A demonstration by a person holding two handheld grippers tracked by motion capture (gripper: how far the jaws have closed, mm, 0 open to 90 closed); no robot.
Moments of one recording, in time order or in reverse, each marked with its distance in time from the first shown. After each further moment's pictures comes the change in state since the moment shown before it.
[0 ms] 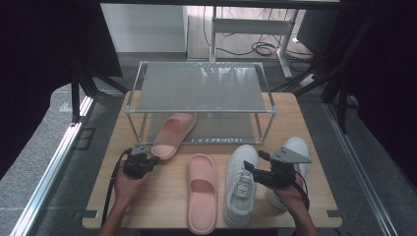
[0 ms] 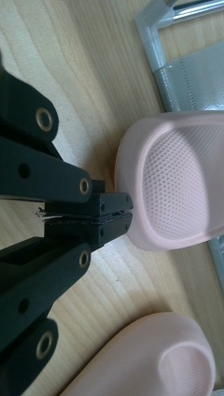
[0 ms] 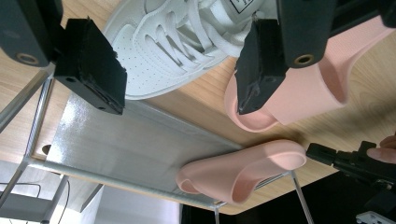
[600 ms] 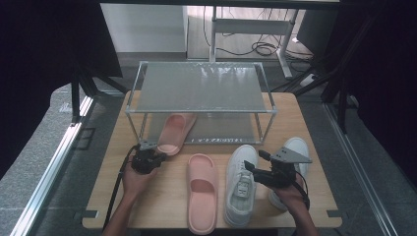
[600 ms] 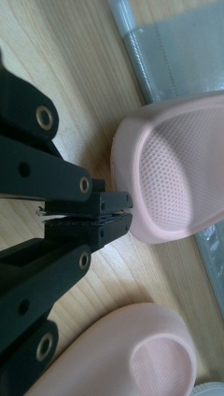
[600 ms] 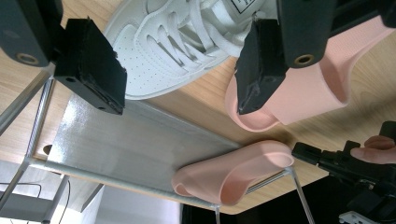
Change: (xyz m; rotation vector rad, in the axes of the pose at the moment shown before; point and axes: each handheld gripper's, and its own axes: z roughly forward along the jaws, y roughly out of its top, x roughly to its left) left arm -0.011 0.016 0.019 0.003 -0.022 0.011; right arm -0.001 0.000 0.000 0.000 -0.001 0.003
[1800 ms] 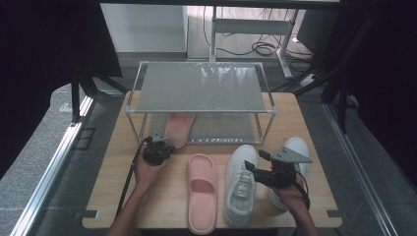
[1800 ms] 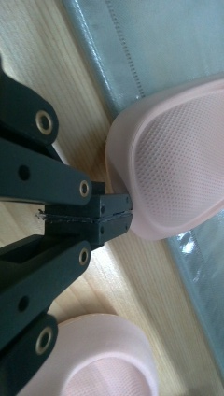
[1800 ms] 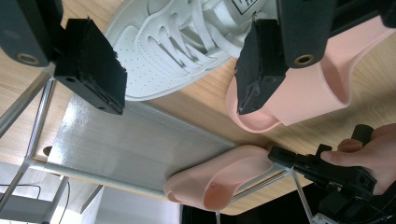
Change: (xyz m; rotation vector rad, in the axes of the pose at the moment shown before) left arm -0.008 0.025 0.031 -0.001 0.028 0.004; right arm -0.002 -0.001 0.000 0.002 0.002 0.003
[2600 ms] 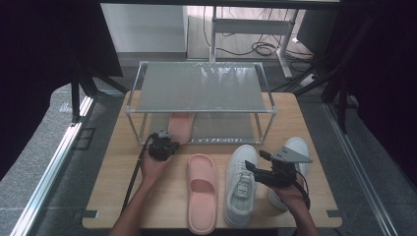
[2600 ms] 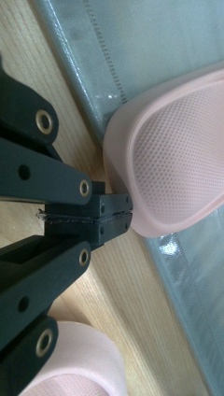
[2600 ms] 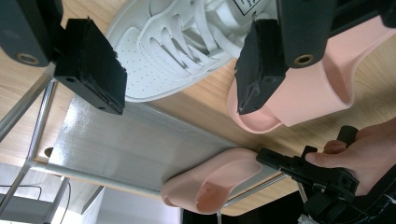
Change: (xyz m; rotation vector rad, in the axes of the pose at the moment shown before) left arm -0.003 0.012 0.018 -0.002 0.004 0.004; right arm -0.001 -0.001 0.000 0.004 -0.004 -0.001
